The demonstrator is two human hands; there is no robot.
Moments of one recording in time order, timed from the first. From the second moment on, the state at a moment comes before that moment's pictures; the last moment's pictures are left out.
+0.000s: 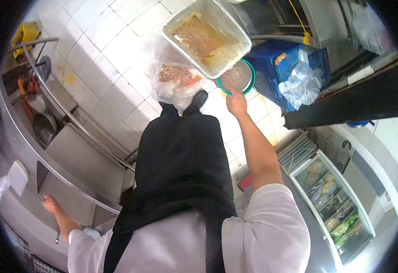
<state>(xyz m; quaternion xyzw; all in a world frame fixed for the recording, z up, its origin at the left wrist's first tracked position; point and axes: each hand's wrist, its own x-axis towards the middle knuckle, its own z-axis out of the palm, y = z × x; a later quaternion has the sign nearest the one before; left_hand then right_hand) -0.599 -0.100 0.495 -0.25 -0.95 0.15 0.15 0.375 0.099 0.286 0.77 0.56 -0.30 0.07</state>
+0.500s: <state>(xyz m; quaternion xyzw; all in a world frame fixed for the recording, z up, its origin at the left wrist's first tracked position) -0.365 0.276 0.549 -0.56 -0.82 0.06 0.06 0.430 0.078 0.173 0.84 0.37 -0.41 0.00</state>
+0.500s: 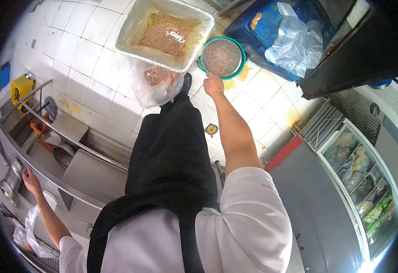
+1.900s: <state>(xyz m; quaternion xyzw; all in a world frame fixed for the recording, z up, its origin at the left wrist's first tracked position) 0.141 0.339 0.092 -0.36 -0.71 -0.16 -0.58 0.505 0.323 0.121 0.86 0.44 -0.22 -0.11</state>
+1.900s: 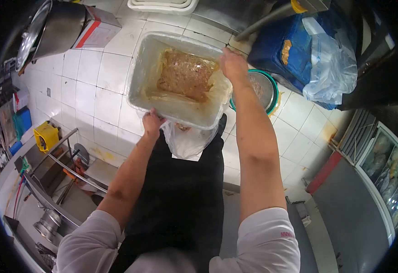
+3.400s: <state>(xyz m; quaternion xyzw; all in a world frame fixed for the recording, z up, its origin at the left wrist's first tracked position) 0.172 0.499 0.147 -0.67 -0.46 0.02 -0.58 0.384 0.250 0.095 0.92 0.03 -0.28 -0.26</state>
